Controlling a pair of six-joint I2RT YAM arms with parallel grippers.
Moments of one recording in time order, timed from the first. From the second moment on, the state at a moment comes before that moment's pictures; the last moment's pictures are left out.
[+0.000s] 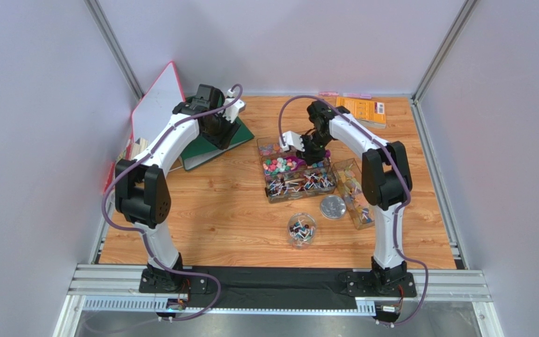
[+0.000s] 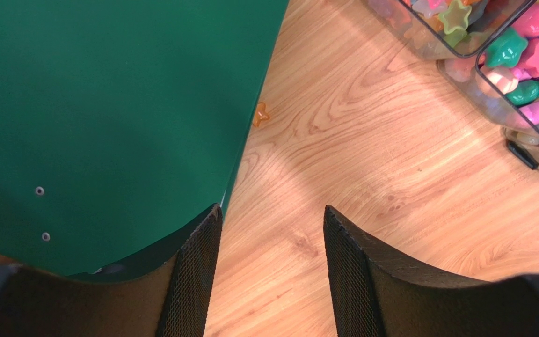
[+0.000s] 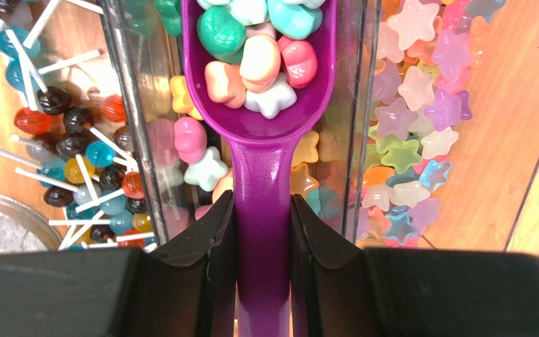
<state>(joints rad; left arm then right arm) -0.27 1.82 1.60 -0.78 0.14 0.40 0.38 2.15 1.77 -1.00 -0.40 -1.35</state>
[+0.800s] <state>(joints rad) -0.27 1.82 1.63 -0.80 0.11 0.44 0.29 2.04 1.55 -0.82 -0.62 -1.33</state>
